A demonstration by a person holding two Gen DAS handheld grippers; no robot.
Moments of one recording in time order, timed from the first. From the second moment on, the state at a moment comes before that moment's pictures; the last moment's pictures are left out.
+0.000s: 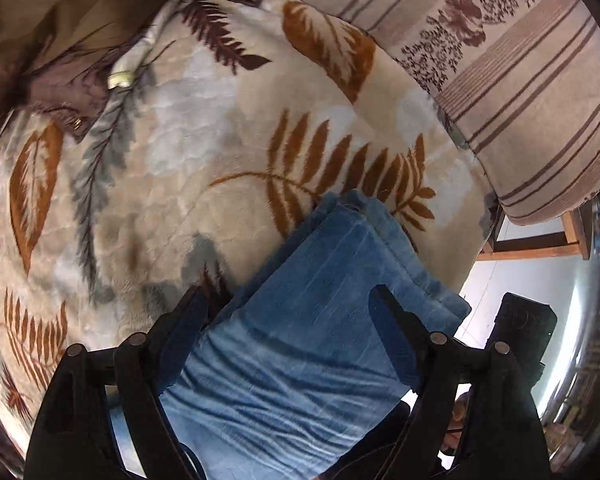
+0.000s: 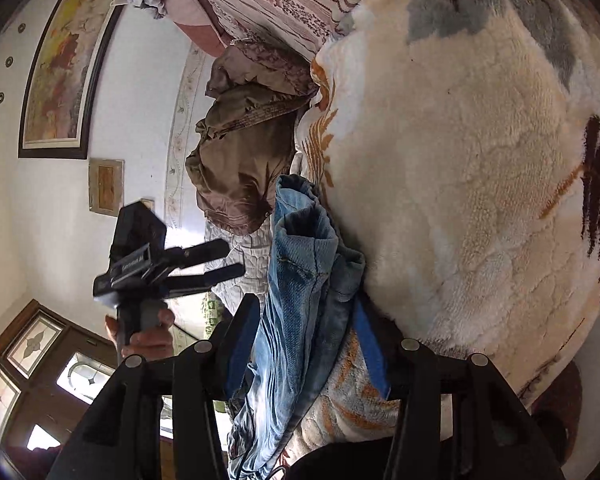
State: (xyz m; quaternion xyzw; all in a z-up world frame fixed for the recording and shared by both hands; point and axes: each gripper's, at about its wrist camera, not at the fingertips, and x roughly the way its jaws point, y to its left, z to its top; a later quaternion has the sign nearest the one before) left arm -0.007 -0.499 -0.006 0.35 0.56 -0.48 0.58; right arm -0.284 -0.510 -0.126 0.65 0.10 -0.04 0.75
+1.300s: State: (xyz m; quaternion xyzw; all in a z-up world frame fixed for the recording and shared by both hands) left arm -0.031 -0.418 0.050 0.34 0.47 -0.59 0.55; right arm -0.248 -0.474 -0.026 0.52 0.13 -0.01 0.84
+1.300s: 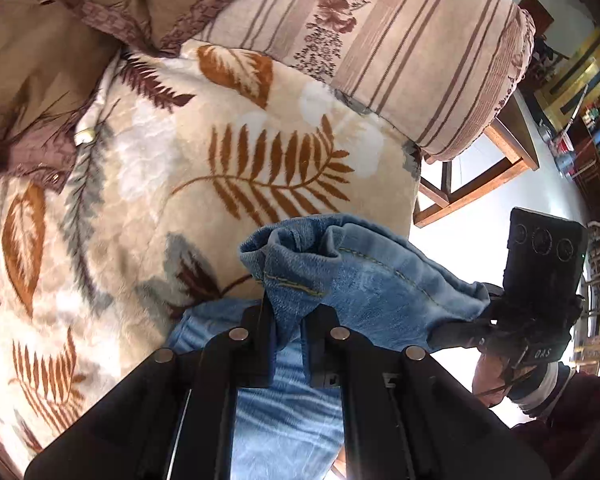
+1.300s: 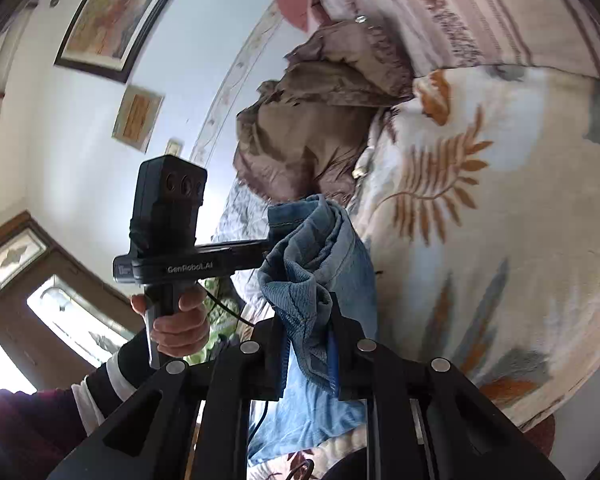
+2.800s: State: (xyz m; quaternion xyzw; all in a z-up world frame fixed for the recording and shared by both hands) left arm 0.058 -0.220 -0.016 -0.04 0.67 -0.35 0.66; right arm -0.151 -0.362 -0.038 0.58 0.36 0.04 0.73
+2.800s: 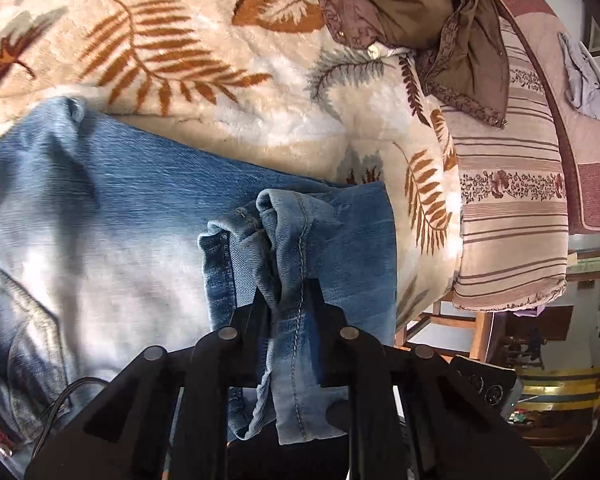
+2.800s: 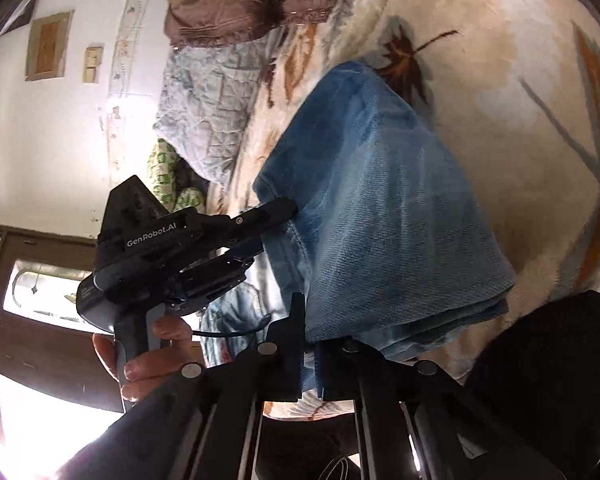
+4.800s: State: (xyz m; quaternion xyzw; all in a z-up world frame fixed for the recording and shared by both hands) left arm 0.016 -0.083 0.027 -0.09 0.59 -0.34 0.72; right arm -0.120 -0.330 0.016 0.28 0.45 -0.02 0.85
